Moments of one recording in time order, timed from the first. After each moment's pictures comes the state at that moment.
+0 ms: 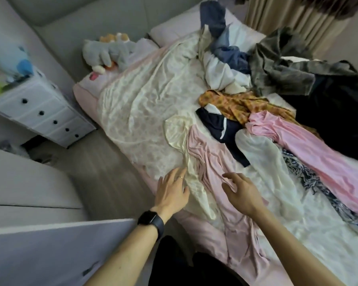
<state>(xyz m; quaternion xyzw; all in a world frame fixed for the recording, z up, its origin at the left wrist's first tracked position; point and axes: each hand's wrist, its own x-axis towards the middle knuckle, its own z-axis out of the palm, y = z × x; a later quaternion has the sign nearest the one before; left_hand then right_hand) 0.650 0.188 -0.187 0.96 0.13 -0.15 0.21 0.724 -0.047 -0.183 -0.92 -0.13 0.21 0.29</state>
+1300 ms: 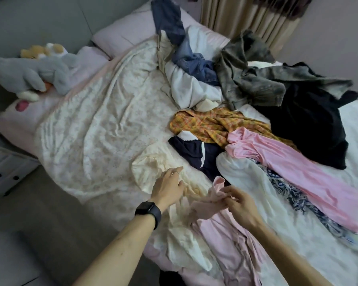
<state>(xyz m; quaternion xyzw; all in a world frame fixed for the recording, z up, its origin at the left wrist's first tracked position) 0.909 0.243 -0.258 0.93 0.04 -0.23 0.28 0.883 -0.004 -0.221 -0.86 0.09 0.23 0.46</state>
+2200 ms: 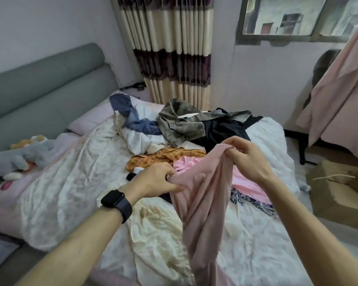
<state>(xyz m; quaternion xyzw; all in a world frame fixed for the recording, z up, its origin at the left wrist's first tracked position) 0.808 0.047 0.004 0.93 -0.22 -0.15 0.24 0.766 -0.232 0.032 -0.85 0.01 -0.09 0.52</state>
